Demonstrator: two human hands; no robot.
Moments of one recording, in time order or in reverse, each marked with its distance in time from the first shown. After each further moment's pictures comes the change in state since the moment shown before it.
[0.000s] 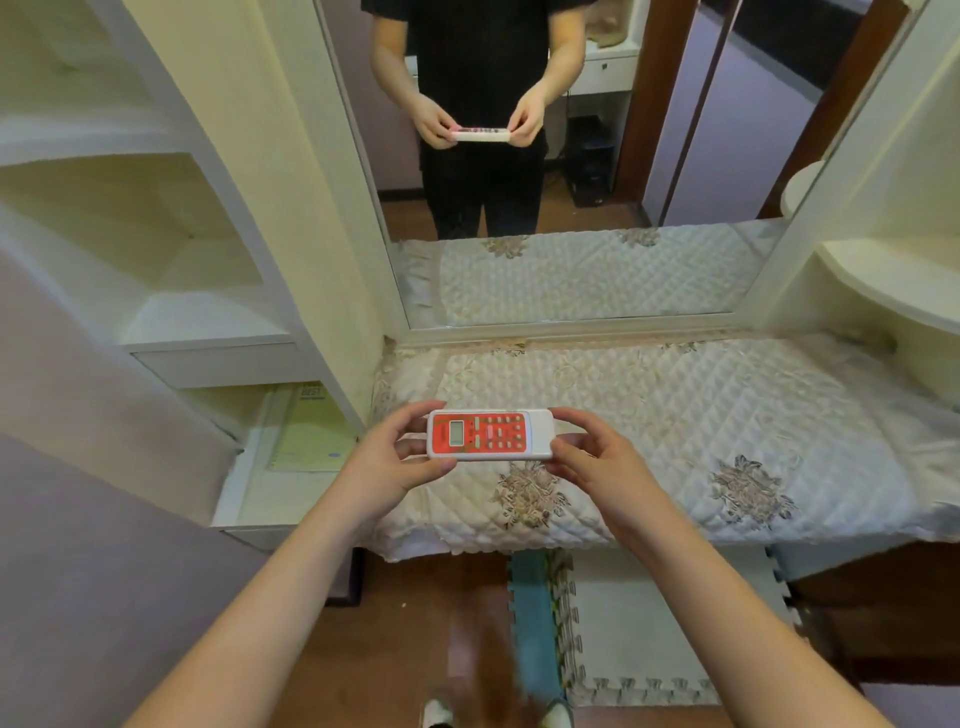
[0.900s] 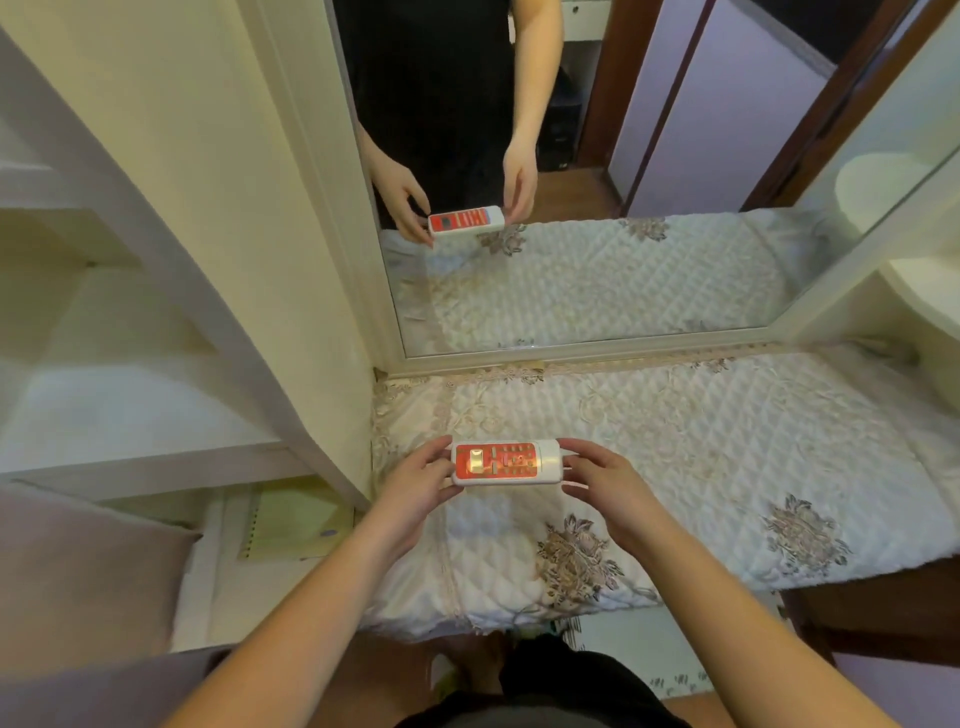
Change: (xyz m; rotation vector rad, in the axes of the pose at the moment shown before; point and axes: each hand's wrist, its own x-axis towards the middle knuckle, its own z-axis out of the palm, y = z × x) left_hand 0.173 -0.087 -0.039 -0.307 -0.042 -0.421; right_hand 0.160 0.033 0.050 -0.039 0.182 0.291
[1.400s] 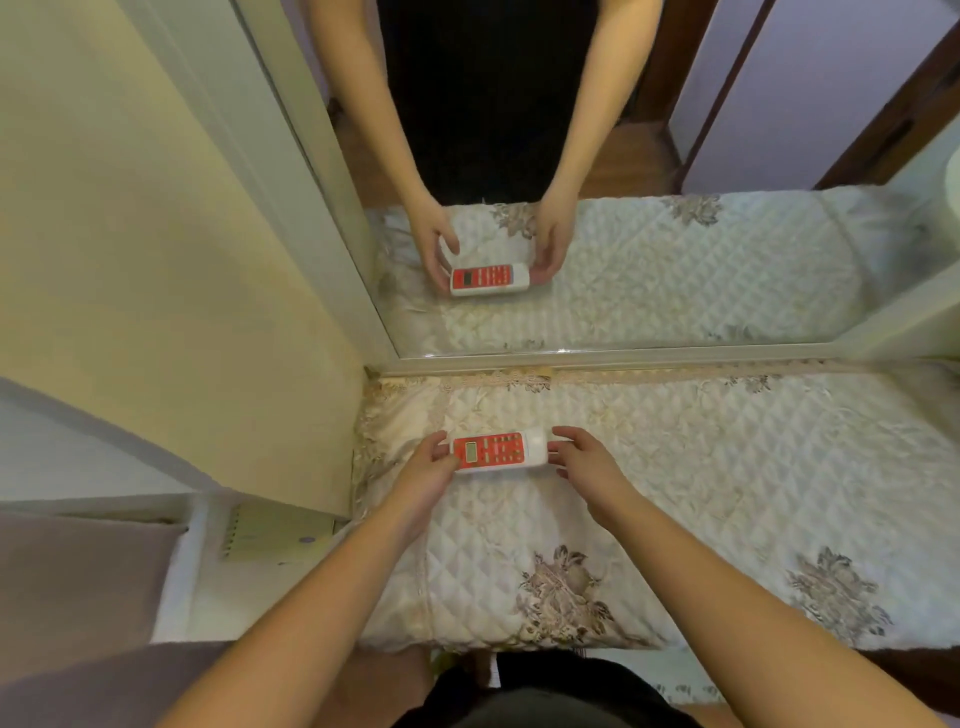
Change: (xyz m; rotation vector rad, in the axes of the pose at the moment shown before) left_hand 0.068 -0.002 0.035 0.148 0.169 -0.161; right_hand 0.114 0.006 -0.013 -0.194 -0.054 0.107
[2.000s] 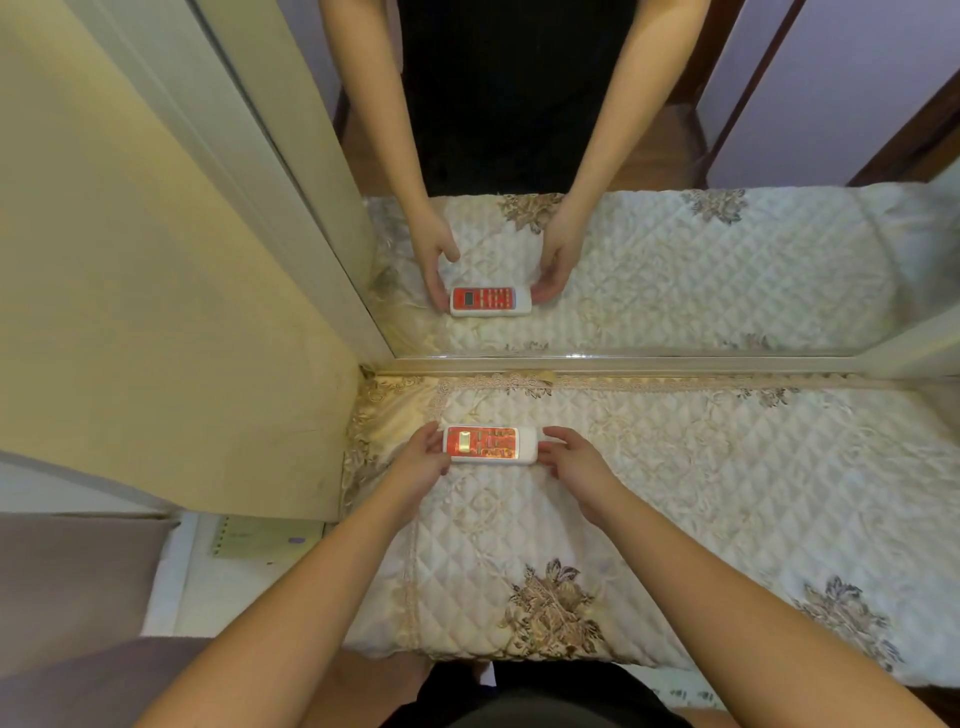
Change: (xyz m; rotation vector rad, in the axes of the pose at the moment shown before) left_hand 0.028 0.011 0.000 0.038 0.009 -0.019; right_hand 0.040 0.003 0.001 -0.007 -0.088 0.077
